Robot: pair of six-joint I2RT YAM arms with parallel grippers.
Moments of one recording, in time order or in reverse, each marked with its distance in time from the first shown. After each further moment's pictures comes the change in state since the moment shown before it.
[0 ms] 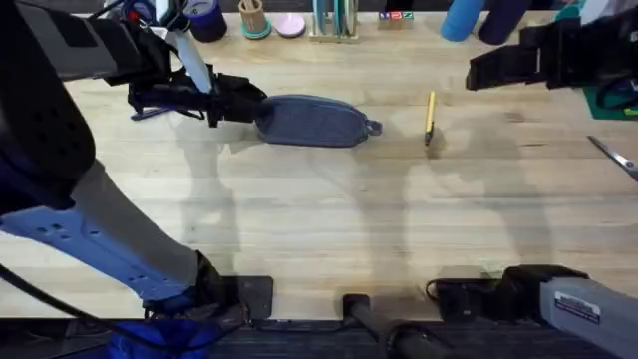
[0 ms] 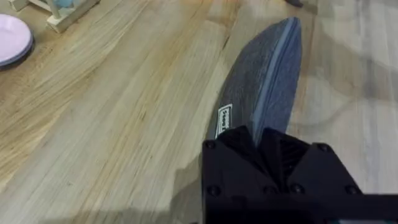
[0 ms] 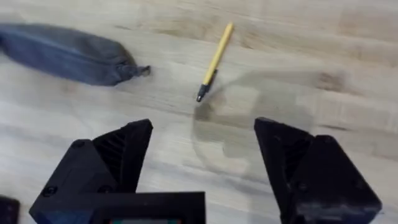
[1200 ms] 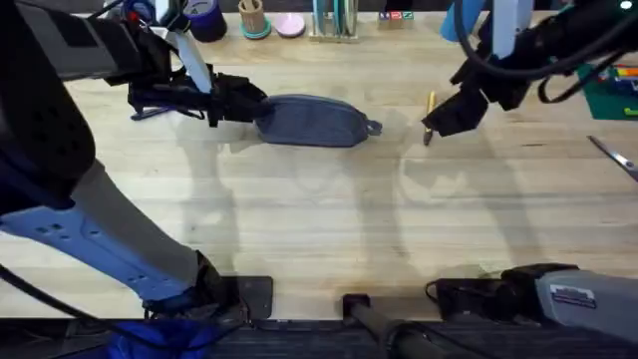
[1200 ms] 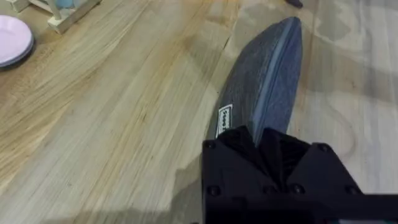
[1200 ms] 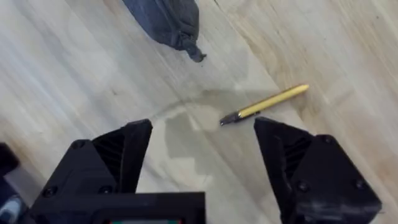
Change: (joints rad) left arm 0.000 0.000 0.000 0.004 0.000 0.000; right arm 0.123 0.180 0.002 0.017 -0.181 -0.623
